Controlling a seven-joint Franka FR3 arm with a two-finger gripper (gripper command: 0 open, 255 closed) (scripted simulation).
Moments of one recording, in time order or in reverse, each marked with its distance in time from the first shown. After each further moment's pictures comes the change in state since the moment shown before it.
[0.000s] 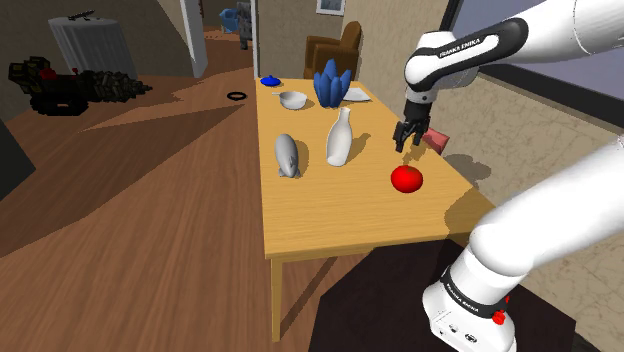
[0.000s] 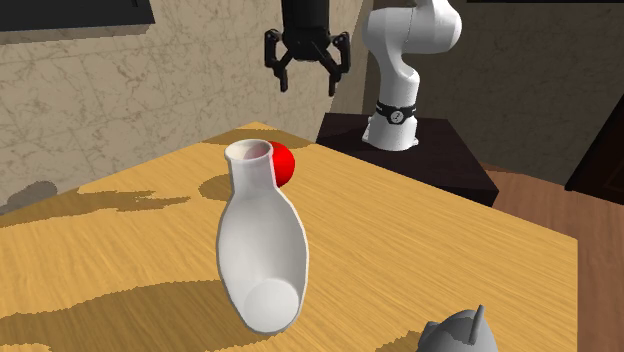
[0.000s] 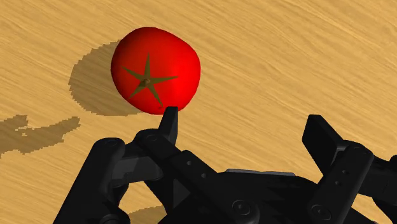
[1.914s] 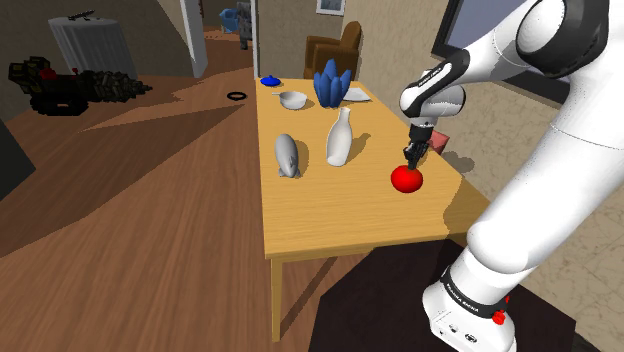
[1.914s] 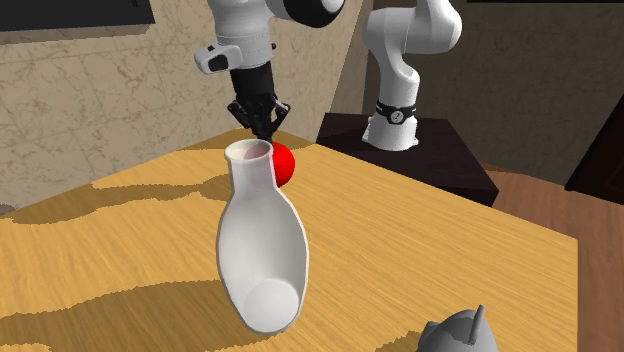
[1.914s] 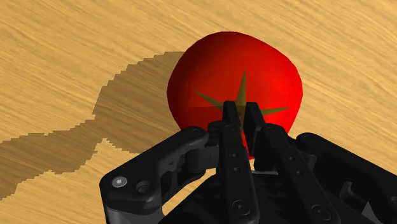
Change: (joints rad) arm -0.057 0.375 -0.143 0.089 0.119 0.225 -0.254
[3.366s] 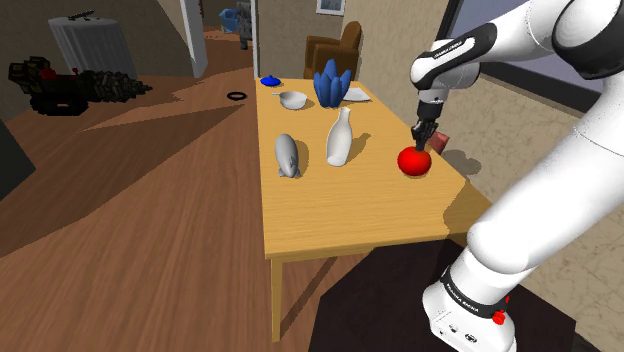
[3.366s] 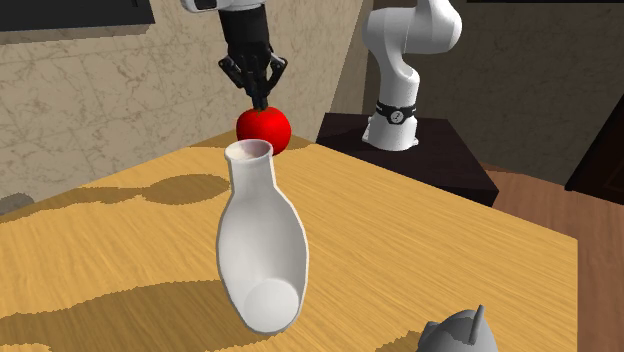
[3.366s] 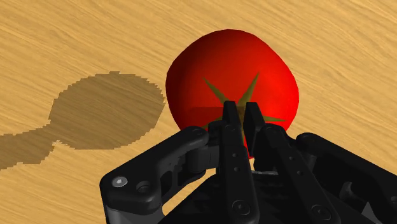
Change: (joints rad) arm 0.005 -0.136 0.007 0.097 -0.062 -0.222 0.038
